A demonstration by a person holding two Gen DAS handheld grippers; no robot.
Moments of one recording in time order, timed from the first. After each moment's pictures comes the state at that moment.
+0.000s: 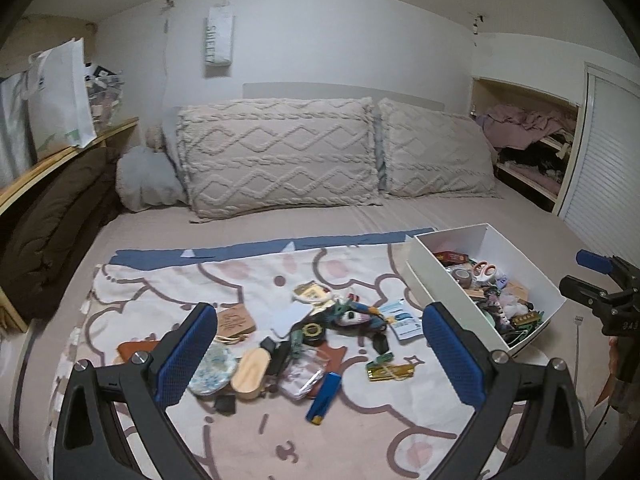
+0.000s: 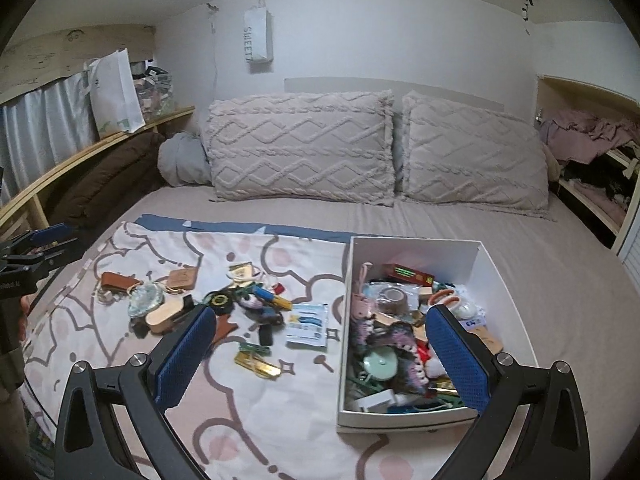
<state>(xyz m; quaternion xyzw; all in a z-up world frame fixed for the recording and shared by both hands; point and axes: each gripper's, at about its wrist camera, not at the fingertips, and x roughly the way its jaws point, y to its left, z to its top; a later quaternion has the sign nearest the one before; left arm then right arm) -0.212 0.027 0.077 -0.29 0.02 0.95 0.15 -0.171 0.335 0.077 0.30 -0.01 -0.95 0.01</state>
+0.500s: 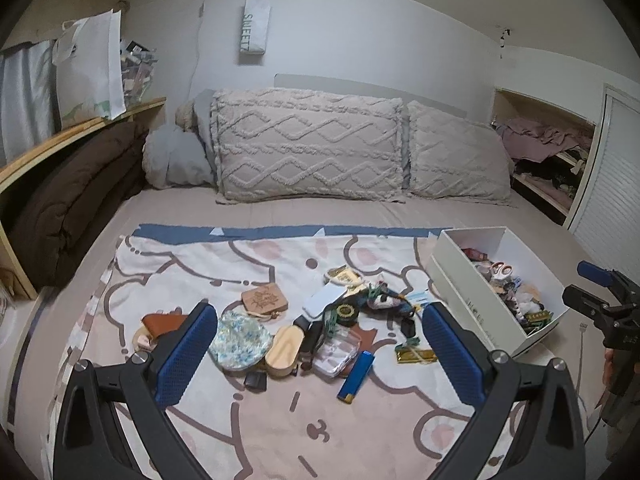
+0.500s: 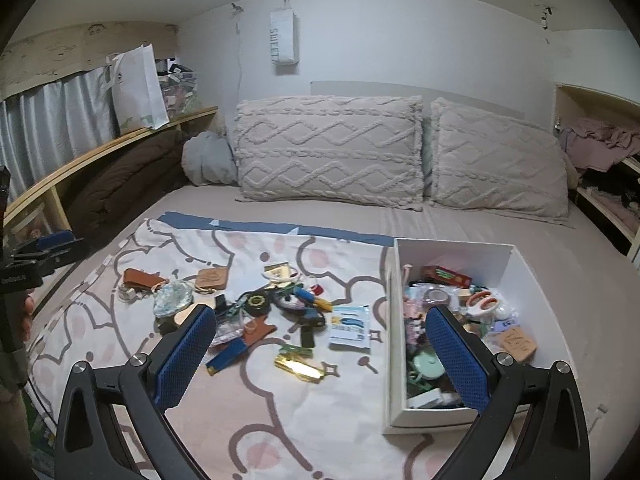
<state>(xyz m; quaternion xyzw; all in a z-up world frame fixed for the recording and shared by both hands) -0.200 -0.027 0.054 -0.30 -0.01 0.95 0.12 -0.170 0.283 0.064 0.29 -0.01 -0.96 0.05</state>
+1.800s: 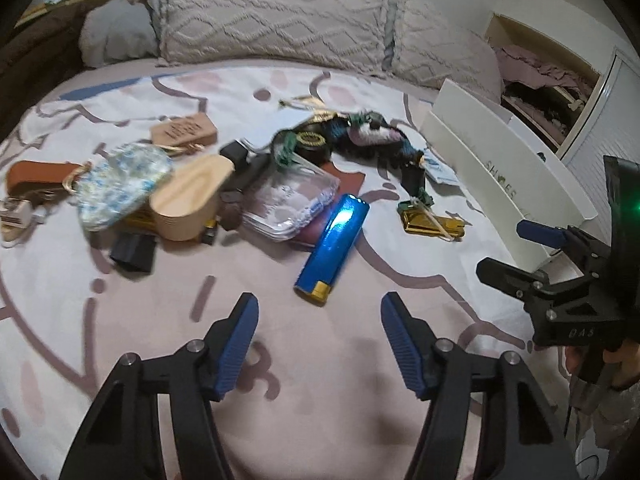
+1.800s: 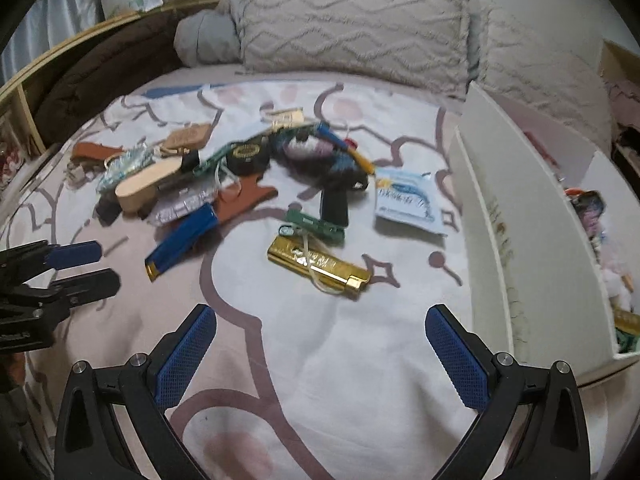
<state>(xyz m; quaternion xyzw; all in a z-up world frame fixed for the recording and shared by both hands) -0.241 0.027 -0.151 -0.46 -0.03 0.87 0.20 -0.240 0.248 -0.122 0.44 0.04 -0.89 0.05</state>
